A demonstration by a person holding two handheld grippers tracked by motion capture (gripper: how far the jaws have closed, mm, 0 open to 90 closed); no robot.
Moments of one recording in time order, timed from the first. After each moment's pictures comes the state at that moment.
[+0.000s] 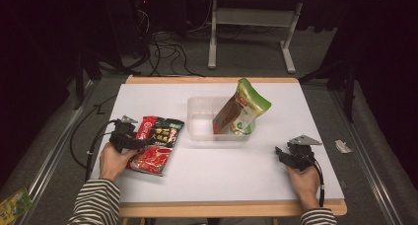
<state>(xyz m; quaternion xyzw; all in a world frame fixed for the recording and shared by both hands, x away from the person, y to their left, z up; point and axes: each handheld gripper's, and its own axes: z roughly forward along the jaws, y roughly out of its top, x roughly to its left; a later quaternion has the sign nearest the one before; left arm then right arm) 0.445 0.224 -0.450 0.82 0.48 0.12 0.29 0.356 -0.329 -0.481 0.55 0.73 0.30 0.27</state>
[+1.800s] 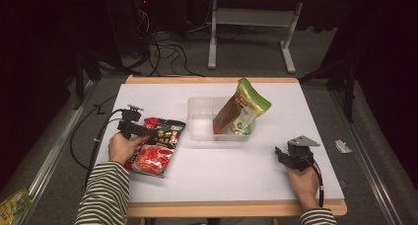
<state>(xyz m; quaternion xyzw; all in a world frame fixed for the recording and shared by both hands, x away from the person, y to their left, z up) 0.496 0.216 -0.454 0.80 0.52 0.05 0.28 0.354 -0.325 -0.481 0.54 0.74 0.29 0.28</state>
